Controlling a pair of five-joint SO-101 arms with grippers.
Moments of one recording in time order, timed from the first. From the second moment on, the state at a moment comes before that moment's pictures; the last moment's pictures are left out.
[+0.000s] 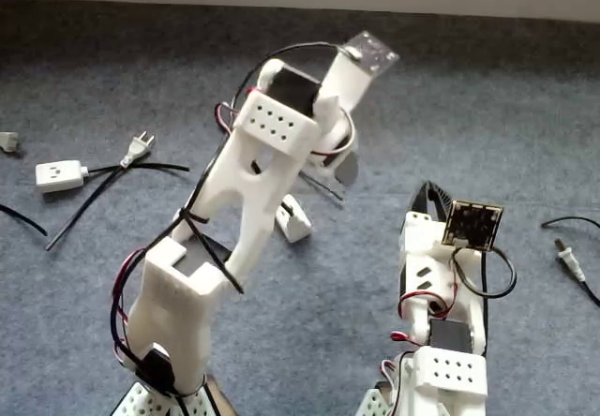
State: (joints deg) left arm 25.1 29.7 -48.1 99.5 -8.8; right arm 5.5 -76.5 96.0 4.5 3.8
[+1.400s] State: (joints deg) left arm -29.9 29.2 -44.2 100.5 11.7; right arm -9.8 -76.4 90.6 24.9 -8.6
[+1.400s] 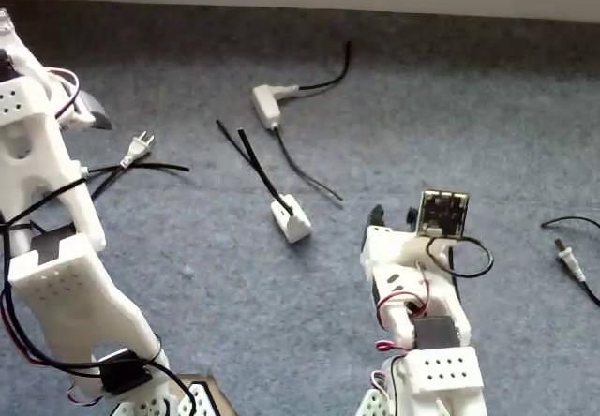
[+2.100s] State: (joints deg) left arm -29.9 29.2 -38.7 98.2 11.7; right arm -39.6 -76.4 89.1 30.6 -1.5
